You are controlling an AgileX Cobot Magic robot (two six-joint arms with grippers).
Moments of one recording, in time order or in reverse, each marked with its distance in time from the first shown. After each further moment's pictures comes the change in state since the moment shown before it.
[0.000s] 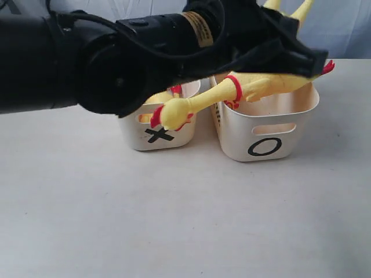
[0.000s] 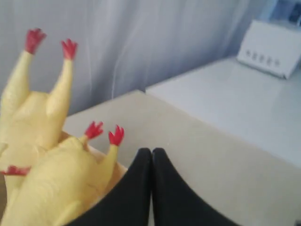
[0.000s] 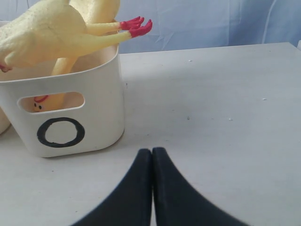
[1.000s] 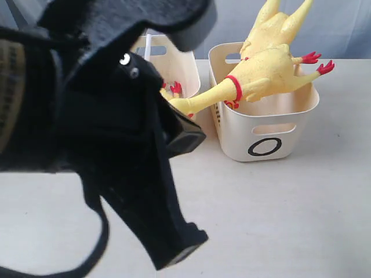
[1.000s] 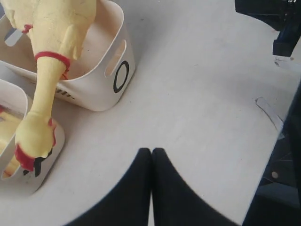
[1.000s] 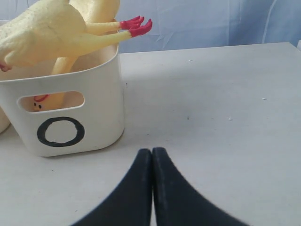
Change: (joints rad) left arm -0.373 -0.427 0.016 0.508 1.034 -0.332; right arm 0.000 0.000 0.000 0.000 0.002 0.000
